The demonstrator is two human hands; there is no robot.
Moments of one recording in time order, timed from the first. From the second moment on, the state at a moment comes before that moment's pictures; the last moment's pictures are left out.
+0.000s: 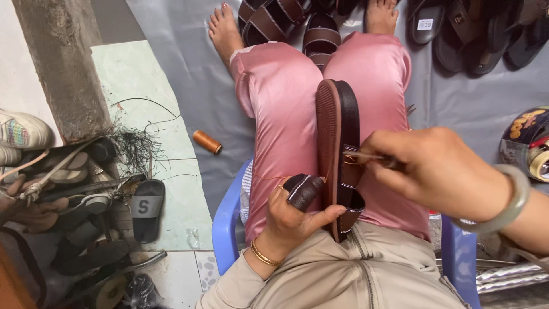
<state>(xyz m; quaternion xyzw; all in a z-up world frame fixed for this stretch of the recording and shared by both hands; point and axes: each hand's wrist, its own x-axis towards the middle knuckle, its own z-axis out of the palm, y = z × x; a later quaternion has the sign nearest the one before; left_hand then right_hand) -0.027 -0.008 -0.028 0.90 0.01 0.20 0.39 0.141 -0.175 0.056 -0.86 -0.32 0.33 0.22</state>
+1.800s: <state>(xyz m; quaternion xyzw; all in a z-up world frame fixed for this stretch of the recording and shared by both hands) -0.013 0.021 0.003 0.89 0.06 -0.10 0.45 0.166 -0.337 0.016 -0.82 -0.23 0.27 0.44</state>
